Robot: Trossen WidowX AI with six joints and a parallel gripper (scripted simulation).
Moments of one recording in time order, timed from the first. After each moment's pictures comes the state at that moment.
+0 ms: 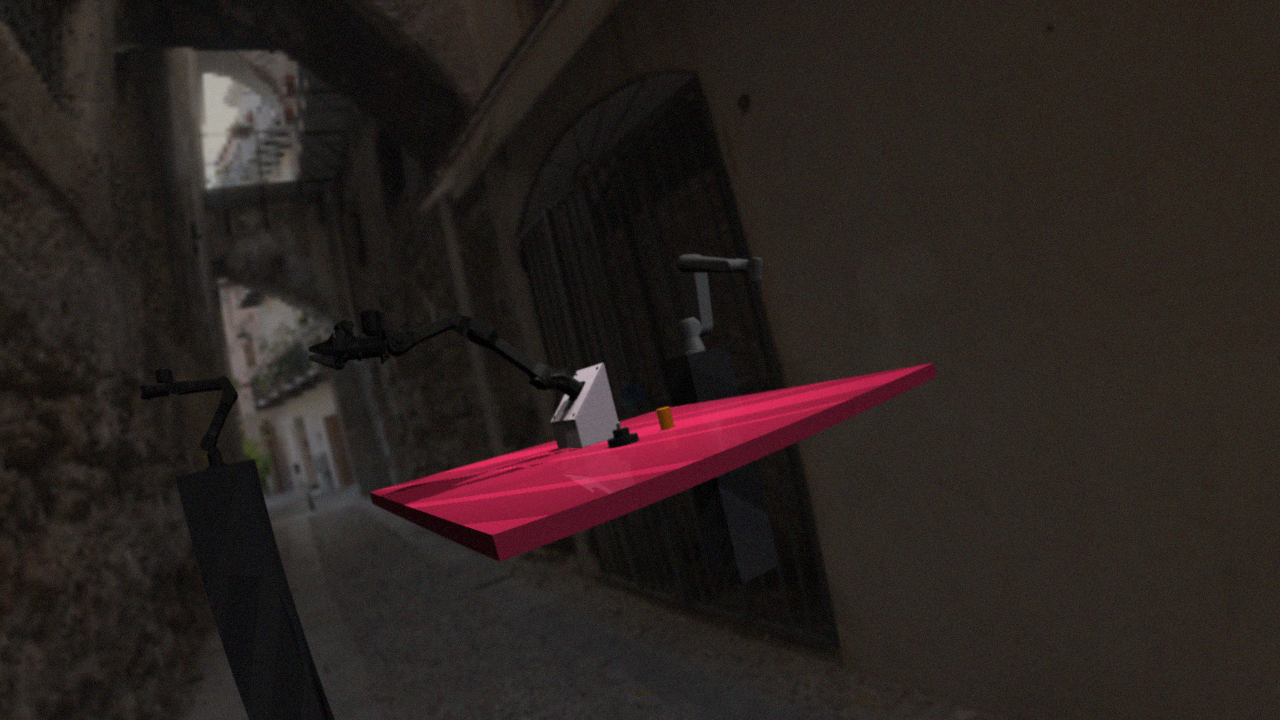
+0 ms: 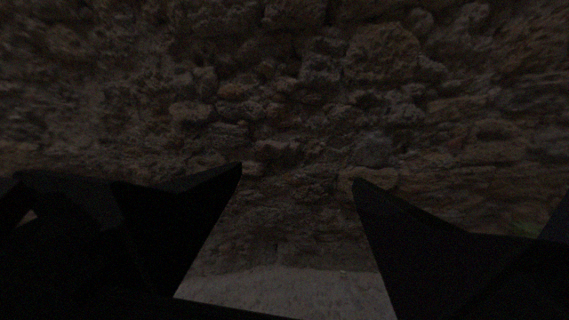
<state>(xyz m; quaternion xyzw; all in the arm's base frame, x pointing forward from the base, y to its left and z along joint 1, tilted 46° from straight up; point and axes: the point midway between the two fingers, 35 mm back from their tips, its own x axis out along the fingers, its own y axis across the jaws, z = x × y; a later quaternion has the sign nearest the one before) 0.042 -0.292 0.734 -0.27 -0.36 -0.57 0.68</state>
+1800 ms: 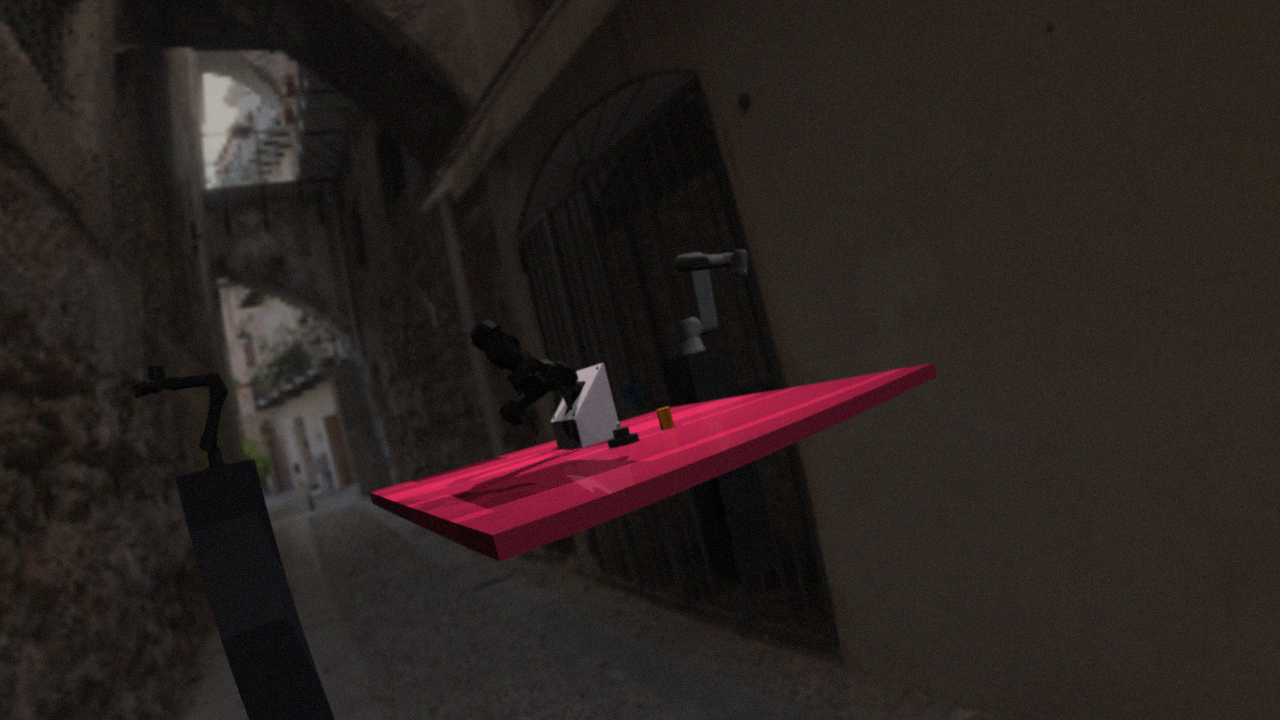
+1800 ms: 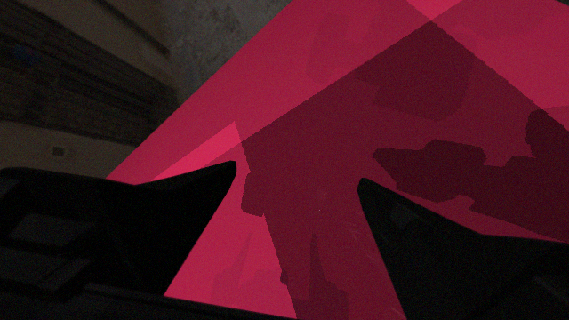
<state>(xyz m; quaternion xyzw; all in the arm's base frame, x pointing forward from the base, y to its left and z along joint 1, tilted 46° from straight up) 0.515 -0.194 0.216 -0.08 0.30 -0.26 0.91</state>
